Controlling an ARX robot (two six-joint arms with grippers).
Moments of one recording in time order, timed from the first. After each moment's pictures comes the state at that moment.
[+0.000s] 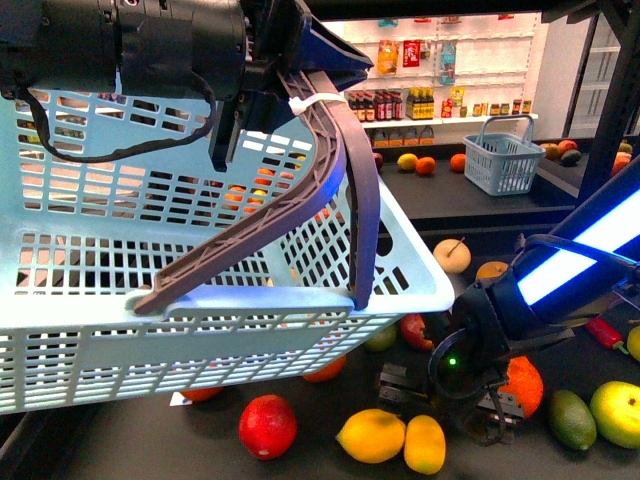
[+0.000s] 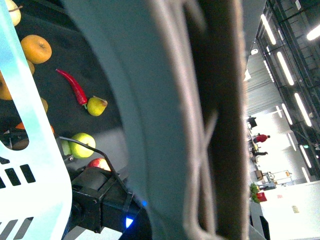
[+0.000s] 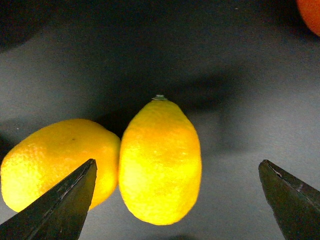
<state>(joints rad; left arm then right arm) -0.33 1.82 1.29 0.41 0.76 -0.86 0.21 2.75 1.84 -0.19 0.06 0.49</state>
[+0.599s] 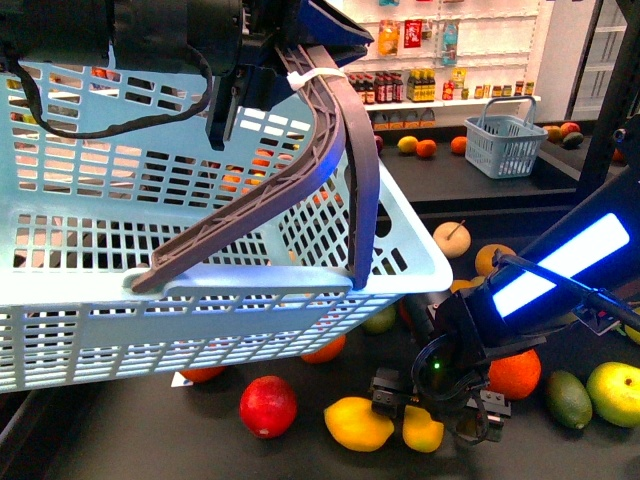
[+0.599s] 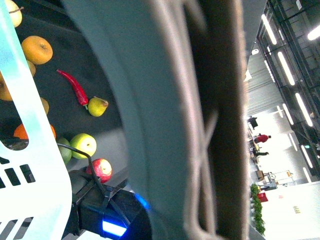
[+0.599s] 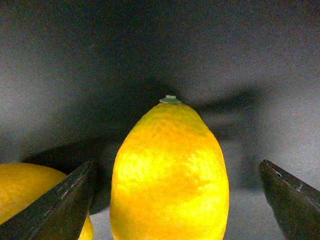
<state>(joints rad) -0.33 1.82 1.29 0.41 0.76 -0.85 0.22 2.87 1.95 -0.23 0.09 0.49</state>
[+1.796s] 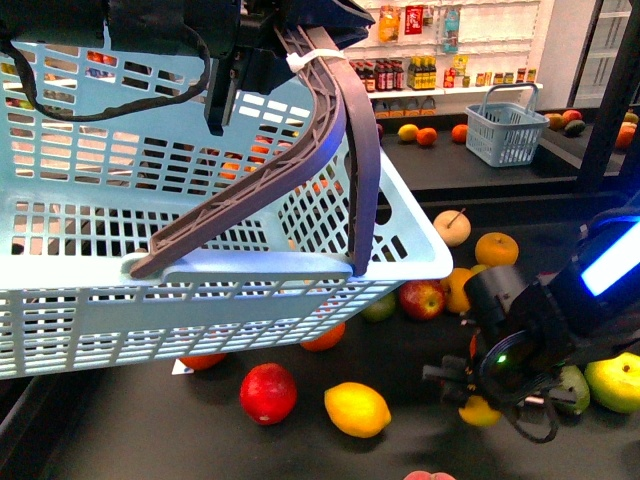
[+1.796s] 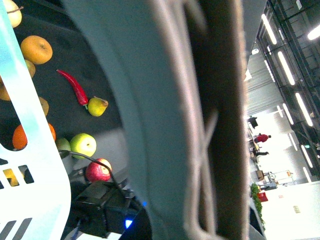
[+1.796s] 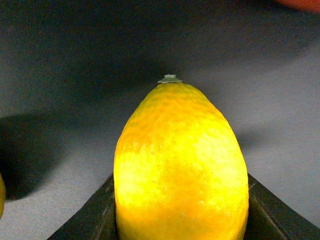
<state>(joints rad) -0.33 1.82 1.29 0.41 0.76 -0.85 0.12 2.65 1.56 0.05 0.12 0.36</state>
